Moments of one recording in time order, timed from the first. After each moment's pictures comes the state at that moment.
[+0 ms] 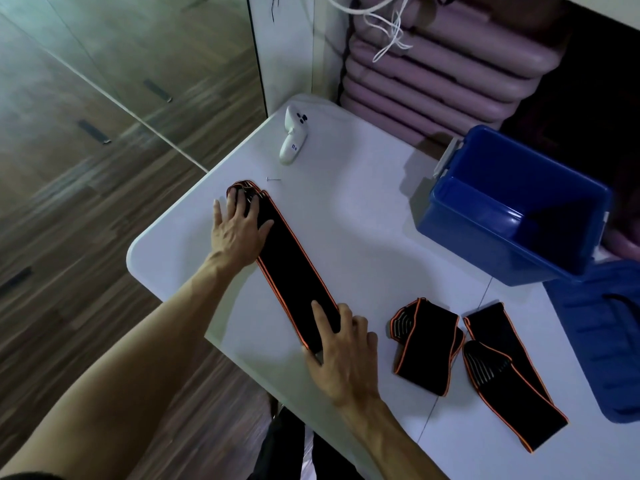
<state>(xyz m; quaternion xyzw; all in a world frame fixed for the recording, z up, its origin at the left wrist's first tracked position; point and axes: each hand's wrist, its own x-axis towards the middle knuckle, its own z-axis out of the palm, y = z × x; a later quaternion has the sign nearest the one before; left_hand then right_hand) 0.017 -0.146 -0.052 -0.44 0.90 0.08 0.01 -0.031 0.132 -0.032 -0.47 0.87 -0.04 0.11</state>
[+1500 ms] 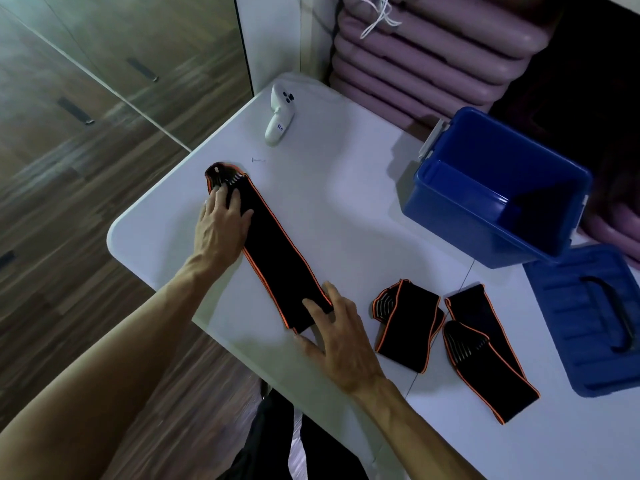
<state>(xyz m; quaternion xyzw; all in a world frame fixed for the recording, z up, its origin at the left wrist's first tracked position) 0.031 -0.117 -0.050 -0.46 0.88 0.12 -0.05 -0.058 0.161 -0.045 -0.56 0.79 -0.18 0.20</state>
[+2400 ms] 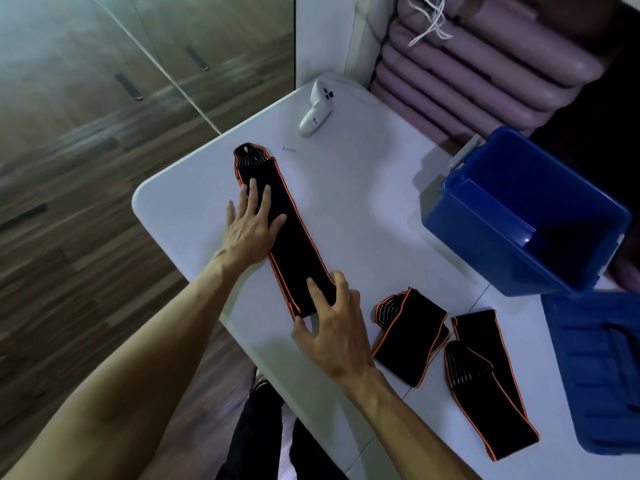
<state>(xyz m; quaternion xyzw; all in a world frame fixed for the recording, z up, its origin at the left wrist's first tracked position) 0.029 -0.073 -0.070 -0.51 0.84 0.20 -0.02 -0.062 0.149 -0.044 -0.57 0.79 -0.16 0.15</state>
